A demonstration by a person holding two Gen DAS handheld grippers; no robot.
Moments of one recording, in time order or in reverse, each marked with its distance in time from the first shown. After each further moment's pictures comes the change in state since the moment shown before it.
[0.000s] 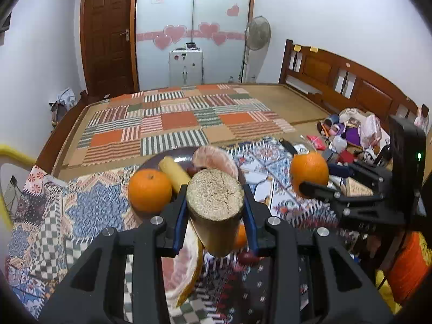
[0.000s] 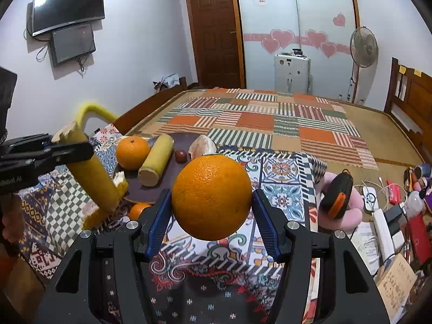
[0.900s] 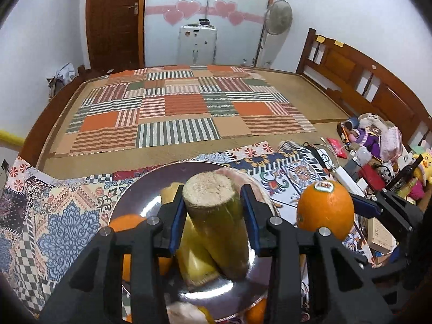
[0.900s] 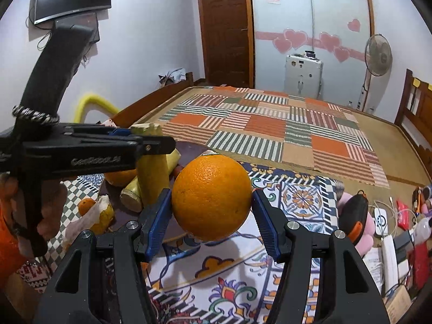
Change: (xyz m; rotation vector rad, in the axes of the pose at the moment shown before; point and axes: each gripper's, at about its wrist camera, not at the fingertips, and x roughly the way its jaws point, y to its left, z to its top) left arm 0.128 0.032 0.047 -0.095 0.125 0.019; right arm 0.055 0.013 0.029 -0.065 0.025 0.016
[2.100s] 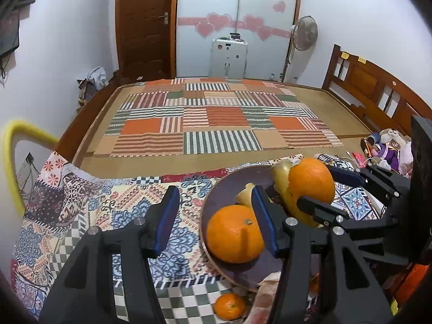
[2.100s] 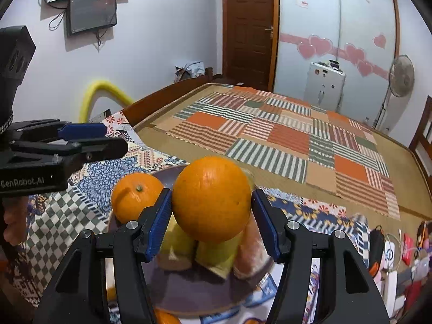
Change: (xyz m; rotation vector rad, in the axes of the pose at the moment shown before) left arm -0.057 0.085 -0.014 -0.050 -0.072 0.126; right arm 0.052 0.051 0.044 -0.110 0.034 0.035
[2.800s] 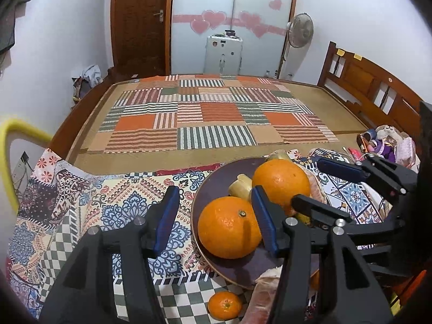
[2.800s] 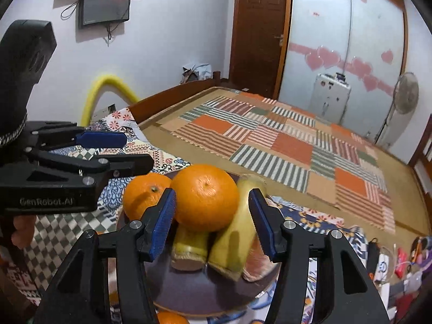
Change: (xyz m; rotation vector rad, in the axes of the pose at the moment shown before) left arm 0.006 -0.010 -0.011 0.012 0.007 -0.023; right arm -0.005 0.016 -0.003 -0.077 -0.022 -0.015
